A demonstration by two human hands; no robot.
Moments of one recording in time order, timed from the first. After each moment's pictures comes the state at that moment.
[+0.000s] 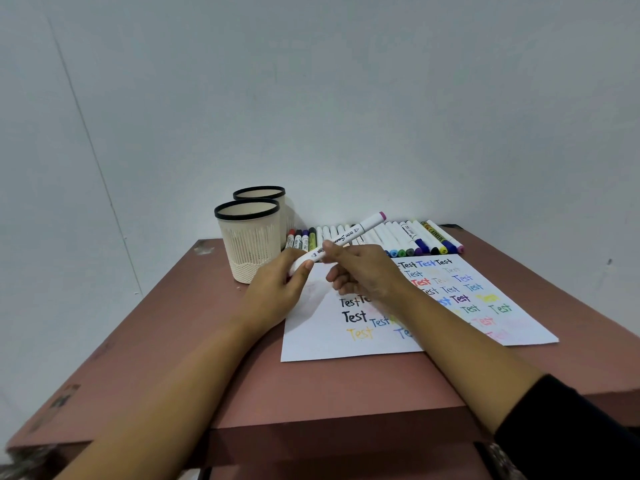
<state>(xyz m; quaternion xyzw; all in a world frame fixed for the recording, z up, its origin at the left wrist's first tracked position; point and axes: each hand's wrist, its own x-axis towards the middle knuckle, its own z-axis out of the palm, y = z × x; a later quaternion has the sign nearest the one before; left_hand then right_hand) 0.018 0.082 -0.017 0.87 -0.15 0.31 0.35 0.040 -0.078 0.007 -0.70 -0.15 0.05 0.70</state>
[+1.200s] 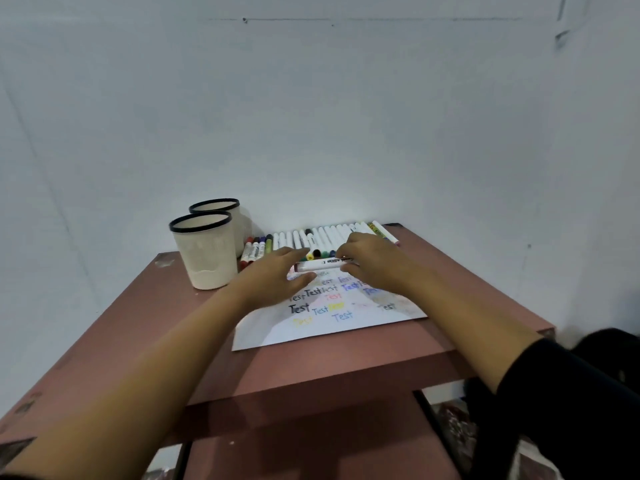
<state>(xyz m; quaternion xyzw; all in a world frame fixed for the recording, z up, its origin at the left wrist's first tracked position) 0.019 0.036 0.018 0.96 -0.21 0.15 0.11 0.025 -0.171 0.030 -0.94 -0.28 -0.19 0.07</state>
